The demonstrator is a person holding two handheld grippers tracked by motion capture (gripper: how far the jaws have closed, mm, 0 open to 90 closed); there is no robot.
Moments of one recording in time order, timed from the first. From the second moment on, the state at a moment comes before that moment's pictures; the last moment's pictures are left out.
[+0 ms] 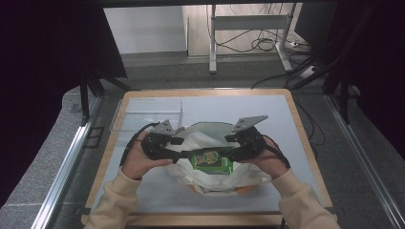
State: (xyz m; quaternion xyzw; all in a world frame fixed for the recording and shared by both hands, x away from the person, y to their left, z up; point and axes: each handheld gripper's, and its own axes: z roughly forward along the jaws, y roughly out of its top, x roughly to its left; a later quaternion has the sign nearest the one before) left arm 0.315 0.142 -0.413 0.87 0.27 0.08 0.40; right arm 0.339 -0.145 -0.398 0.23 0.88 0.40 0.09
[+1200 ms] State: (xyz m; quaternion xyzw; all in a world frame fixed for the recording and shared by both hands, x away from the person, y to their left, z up) left arm 0.318 0.122 -0.430 0.91 0.23 0.04 0.34; right arm 0.375 -0.073 -0.420 0.18 0.92 0.33 0.05
